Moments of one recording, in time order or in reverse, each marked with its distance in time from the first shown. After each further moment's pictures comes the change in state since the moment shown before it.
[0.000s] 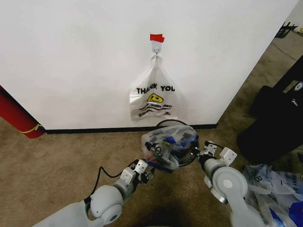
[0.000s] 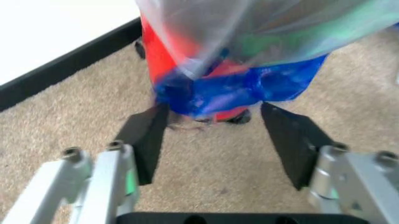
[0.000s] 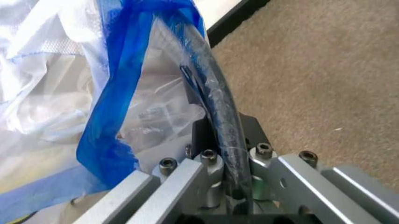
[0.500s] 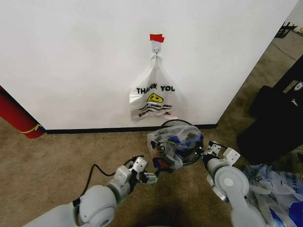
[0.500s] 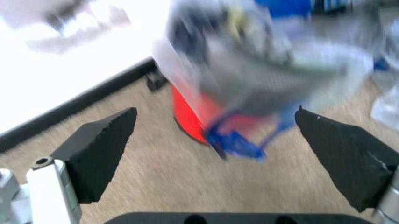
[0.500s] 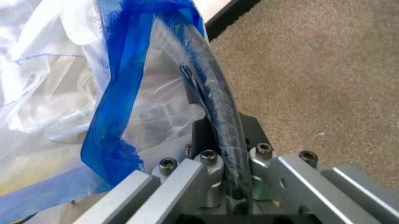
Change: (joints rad) left arm 0.053 0.079 -0.146 -0.175 -0.056 0.003 0.003; right arm -0.002 0.001 0.018 -0.032 -0.025 0.011 -0.010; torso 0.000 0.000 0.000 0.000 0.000
